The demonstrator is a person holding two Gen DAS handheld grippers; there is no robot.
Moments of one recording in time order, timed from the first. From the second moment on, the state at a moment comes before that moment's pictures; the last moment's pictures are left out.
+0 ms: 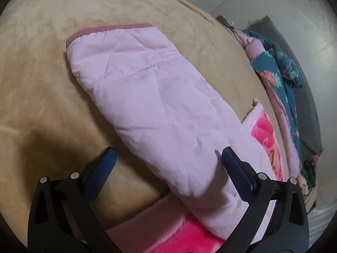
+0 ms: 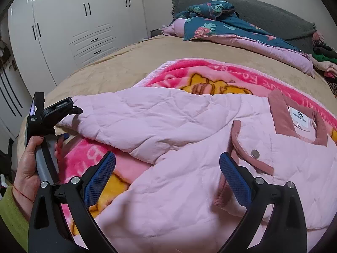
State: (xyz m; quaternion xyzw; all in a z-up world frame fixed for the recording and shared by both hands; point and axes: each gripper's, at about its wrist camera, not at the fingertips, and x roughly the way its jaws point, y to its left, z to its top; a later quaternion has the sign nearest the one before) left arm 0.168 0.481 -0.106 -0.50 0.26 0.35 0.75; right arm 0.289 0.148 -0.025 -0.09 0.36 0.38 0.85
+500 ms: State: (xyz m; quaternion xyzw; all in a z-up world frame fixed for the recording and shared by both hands) left arm 0.153 0.502 -0.088 -0.48 0.20 0.36 0.77; right arm 0.290 0.093 -0.024 -0.05 0.37 0.35 0.86
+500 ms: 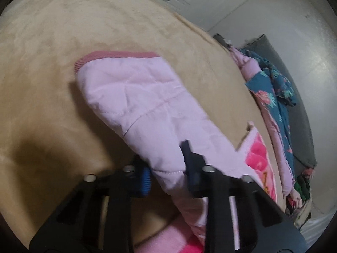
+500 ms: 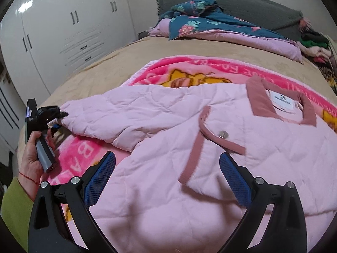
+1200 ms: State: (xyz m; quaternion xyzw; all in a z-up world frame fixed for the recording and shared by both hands) left arm 0.175 0.375 0.077 -0.35 0.13 0.24 0.90; right arm 0.246 -0.017 0.010 0.02 0.32 0.30 0.90
